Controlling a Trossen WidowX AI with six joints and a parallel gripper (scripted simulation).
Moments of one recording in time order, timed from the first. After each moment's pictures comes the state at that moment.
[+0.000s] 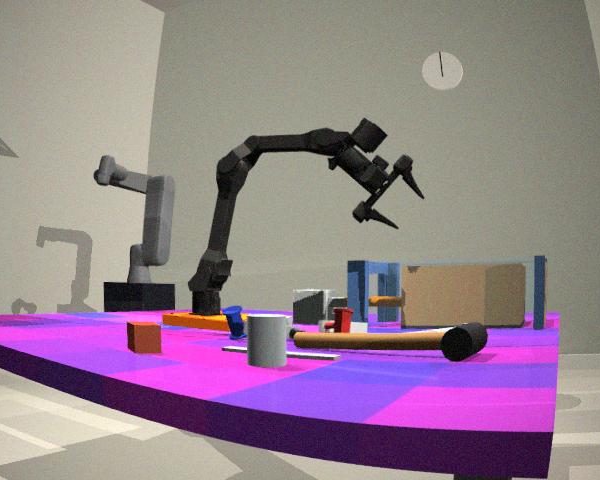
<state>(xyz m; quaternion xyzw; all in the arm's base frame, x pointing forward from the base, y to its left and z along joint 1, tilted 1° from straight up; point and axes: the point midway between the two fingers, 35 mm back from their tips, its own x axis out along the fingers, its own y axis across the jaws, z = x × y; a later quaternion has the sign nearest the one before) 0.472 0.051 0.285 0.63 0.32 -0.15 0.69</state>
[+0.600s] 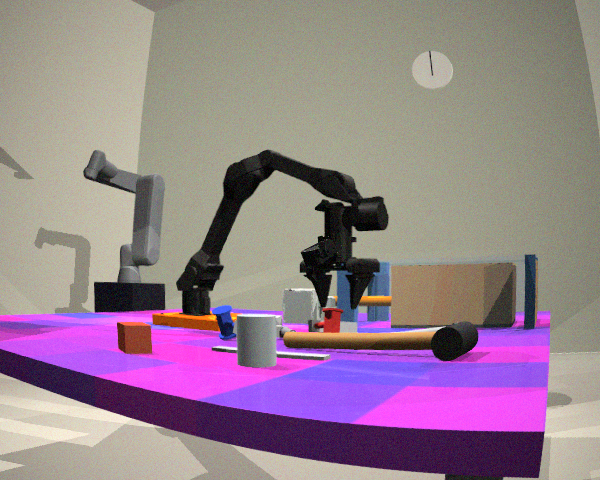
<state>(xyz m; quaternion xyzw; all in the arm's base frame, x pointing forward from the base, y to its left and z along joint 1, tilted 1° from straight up) 0.397 -0.071 0.088 0.63 0.34 -0.60 0.37</state>
